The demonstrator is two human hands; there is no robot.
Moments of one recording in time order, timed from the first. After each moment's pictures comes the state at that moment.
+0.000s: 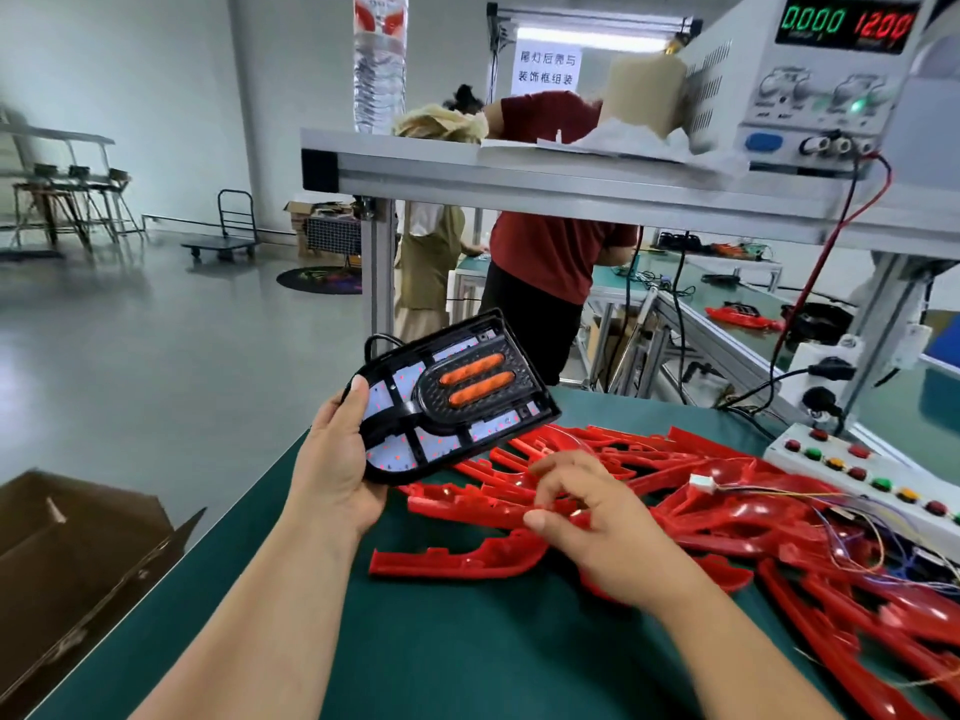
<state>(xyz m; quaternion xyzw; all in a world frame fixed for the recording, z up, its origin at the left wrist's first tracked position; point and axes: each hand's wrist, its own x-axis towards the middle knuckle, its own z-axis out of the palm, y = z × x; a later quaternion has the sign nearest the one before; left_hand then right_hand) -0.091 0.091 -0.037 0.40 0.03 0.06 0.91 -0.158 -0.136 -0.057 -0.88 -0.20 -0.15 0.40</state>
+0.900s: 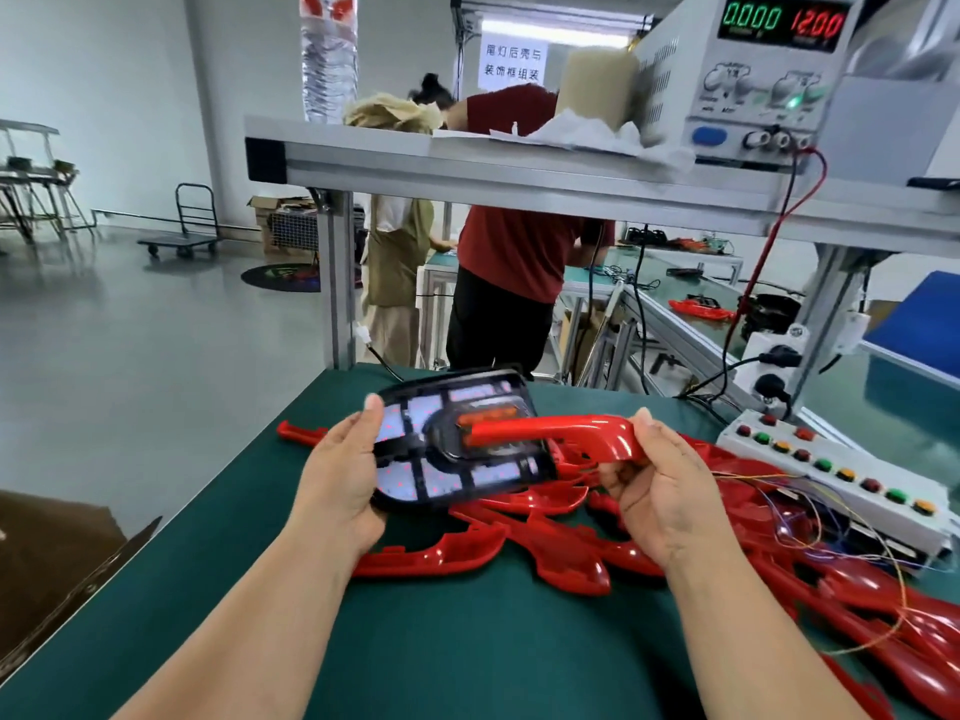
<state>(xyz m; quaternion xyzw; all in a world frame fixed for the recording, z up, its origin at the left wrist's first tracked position) -0.099 0.054 -0.051 0.48 0.05 0.01 0.88 -0.150 -0.186 -0.043 -0.49 0.01 -0.19 0.85</state>
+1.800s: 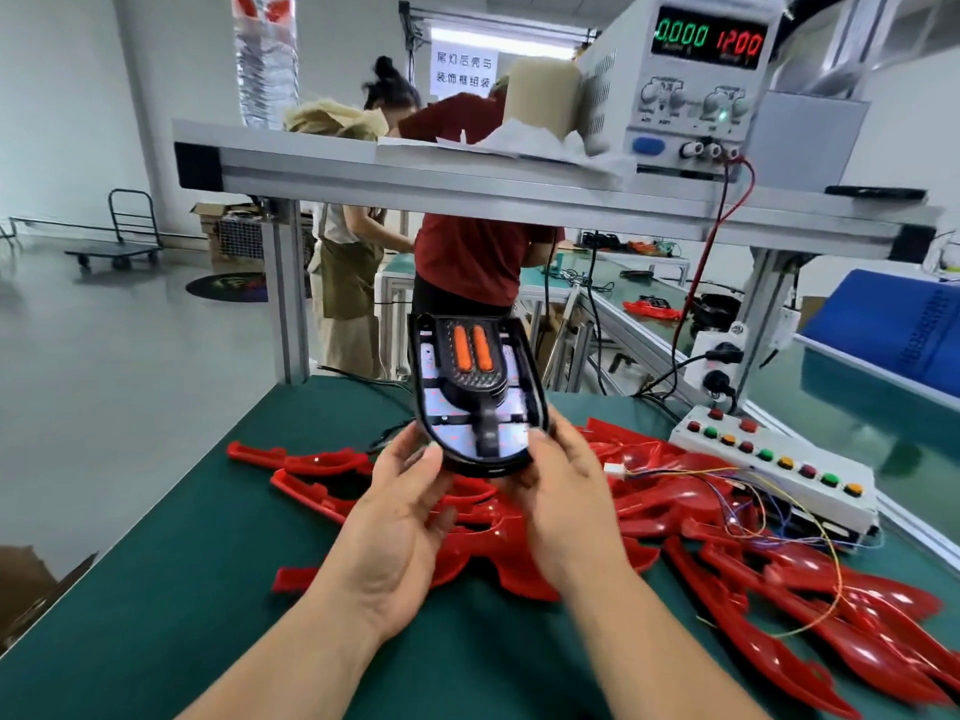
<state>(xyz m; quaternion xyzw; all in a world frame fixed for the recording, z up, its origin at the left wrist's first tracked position) -0.146 0.000 -0.049 0.43 -0.09 -0.10 0.89 -0.154 -0.125 -0.042 -0.55 -0.01 -0.23 0.80</state>
